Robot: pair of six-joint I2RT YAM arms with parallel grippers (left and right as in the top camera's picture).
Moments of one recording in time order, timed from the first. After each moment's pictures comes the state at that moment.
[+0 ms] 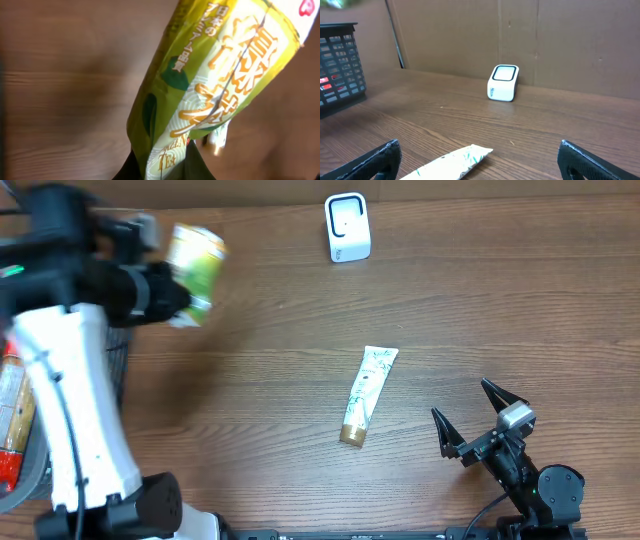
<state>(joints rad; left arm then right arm) 0.14 1.69 2.06 -1.59 0.32 -0.01 0.09 0.01 0.02 0.00 -0.44 0.07</state>
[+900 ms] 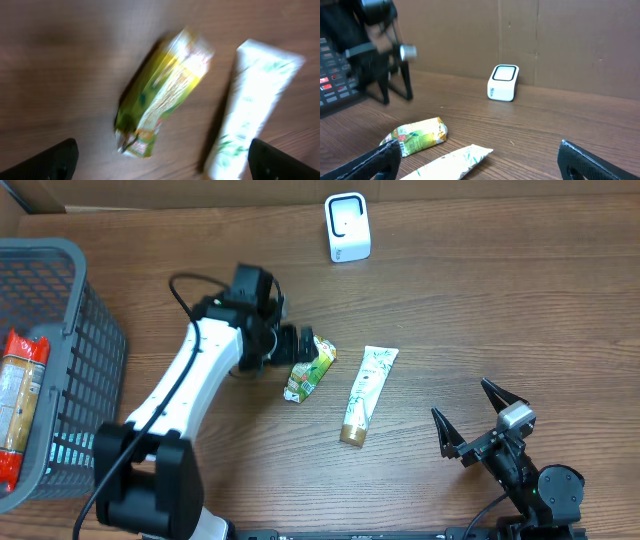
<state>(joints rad) -0.22 1.71 1.31 -0.93 0.27 -0.29 0.09 0.01 0.02 0.00 -0.44 0.07</state>
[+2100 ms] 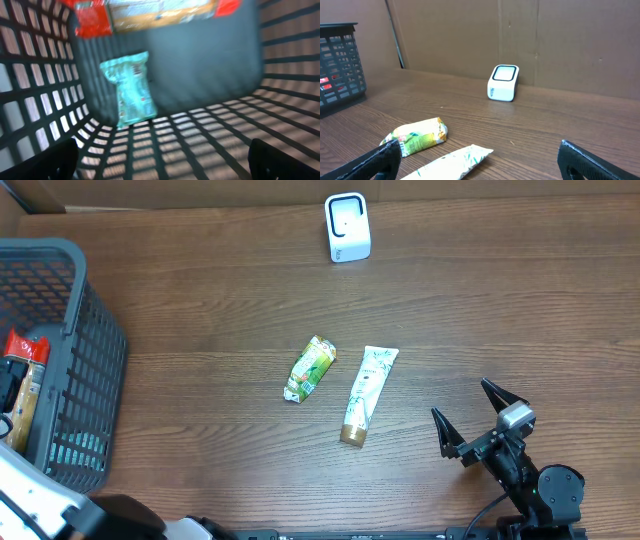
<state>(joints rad) 0.93 1.60 1.77 -1.40 -0.01 -0.47 0.09 0.01 0.02 0.00 -0.44 0.07</state>
